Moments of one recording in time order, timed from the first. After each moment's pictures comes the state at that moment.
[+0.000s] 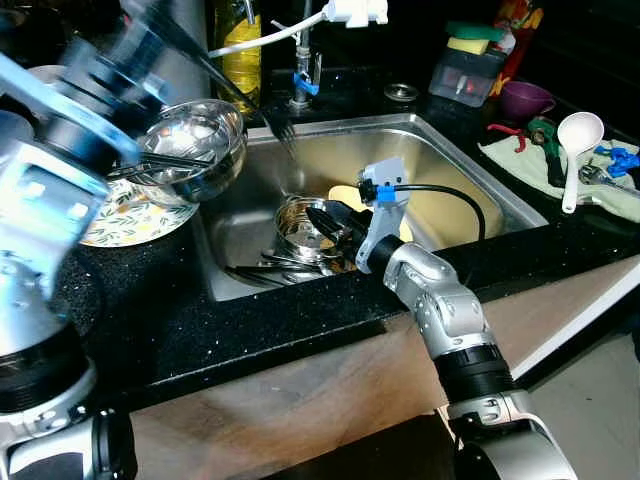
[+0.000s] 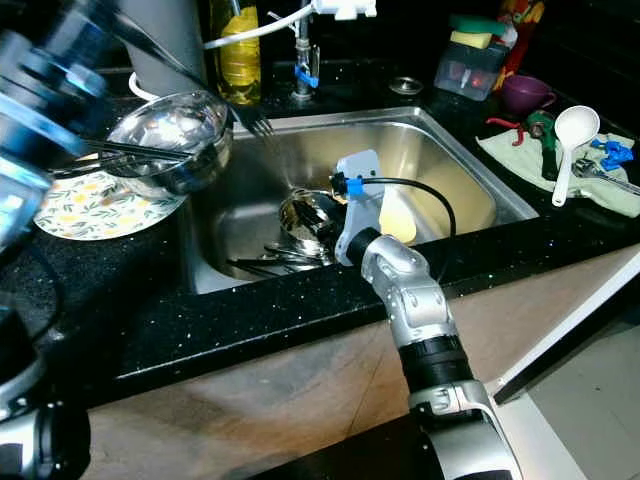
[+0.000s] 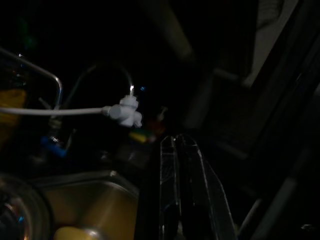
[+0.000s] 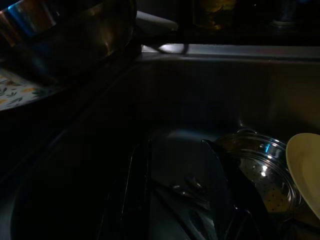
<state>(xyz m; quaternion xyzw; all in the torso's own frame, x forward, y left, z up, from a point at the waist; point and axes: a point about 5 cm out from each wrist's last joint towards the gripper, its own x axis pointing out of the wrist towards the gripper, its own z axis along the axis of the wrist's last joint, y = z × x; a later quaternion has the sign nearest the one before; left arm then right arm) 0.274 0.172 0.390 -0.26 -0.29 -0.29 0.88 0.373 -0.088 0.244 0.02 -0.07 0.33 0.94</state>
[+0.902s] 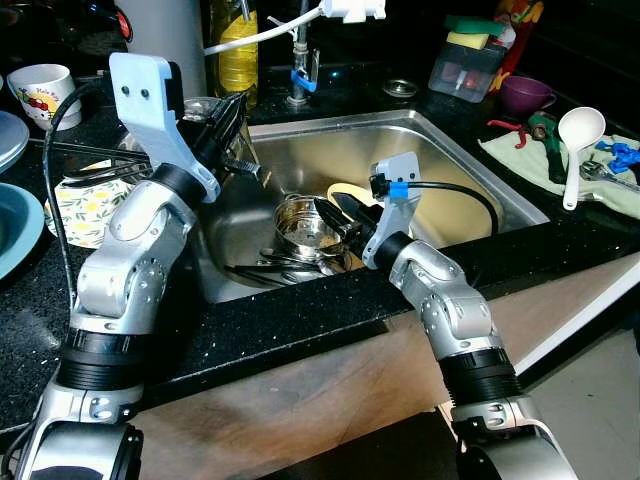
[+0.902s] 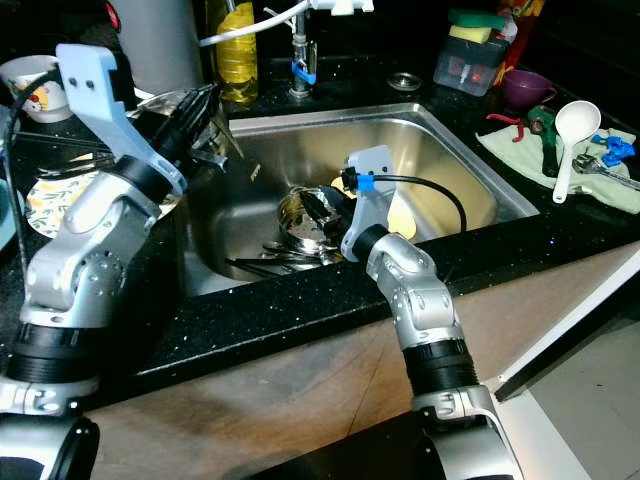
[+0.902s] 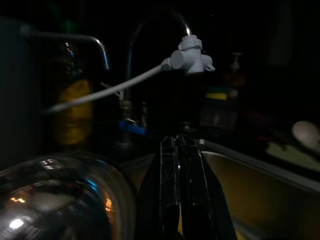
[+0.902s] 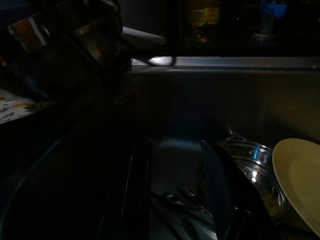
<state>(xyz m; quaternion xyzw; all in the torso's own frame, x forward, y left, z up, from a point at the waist) 0.338 0.153 0.342 -0.03 -0.31 -0.17 0.94 0.369 -0.094 0.251 0.03 -0.09 0.31 0.94</state>
